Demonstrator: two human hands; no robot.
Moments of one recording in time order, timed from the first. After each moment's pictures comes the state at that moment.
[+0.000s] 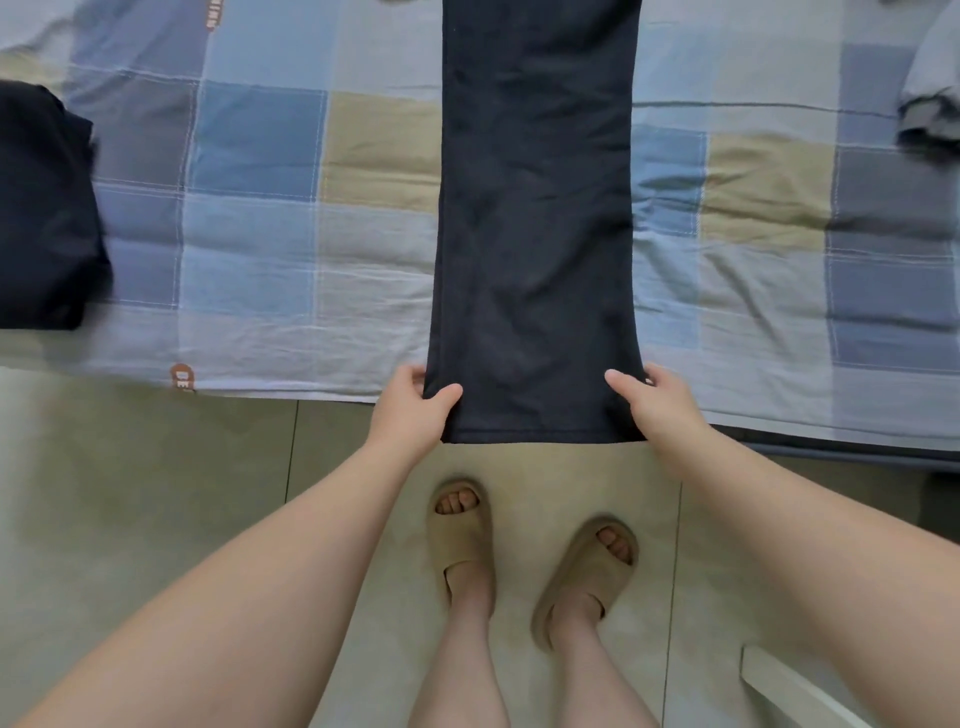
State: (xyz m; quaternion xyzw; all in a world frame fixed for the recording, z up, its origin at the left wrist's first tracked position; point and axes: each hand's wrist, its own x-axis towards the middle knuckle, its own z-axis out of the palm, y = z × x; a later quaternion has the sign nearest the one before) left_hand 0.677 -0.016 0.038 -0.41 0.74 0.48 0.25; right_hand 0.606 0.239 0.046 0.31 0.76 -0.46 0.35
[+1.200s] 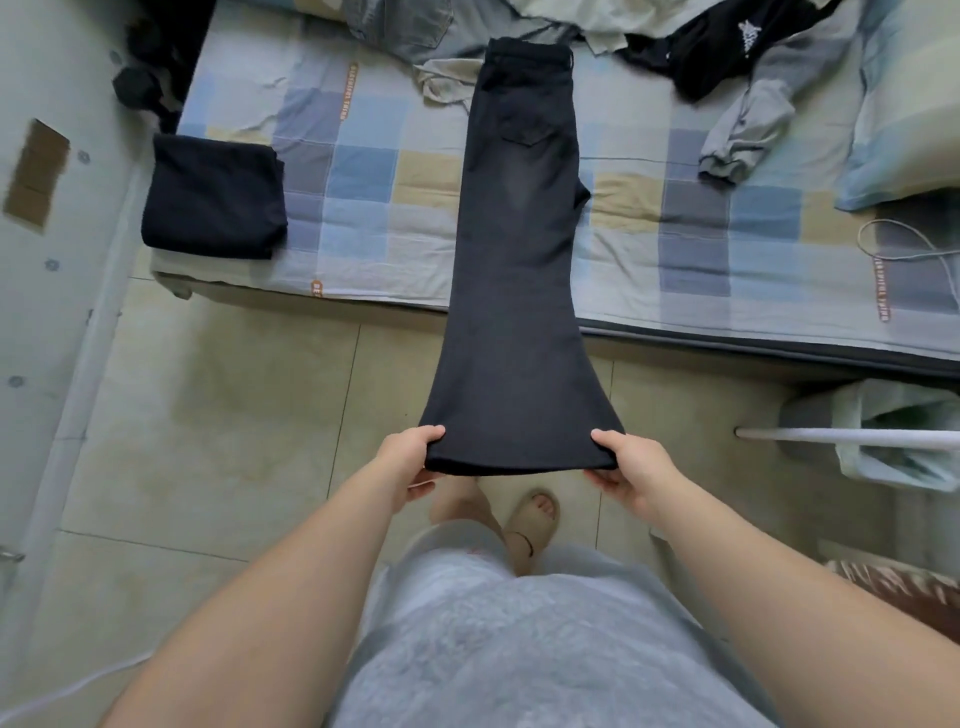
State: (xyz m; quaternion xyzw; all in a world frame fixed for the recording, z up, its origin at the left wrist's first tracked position) left_hand 0.953 0.089 0.381 -0.58 0.50 0.56 0.32; right_hand 0.885 0.350 0.380 0.46 0.59 -0.55 0.37
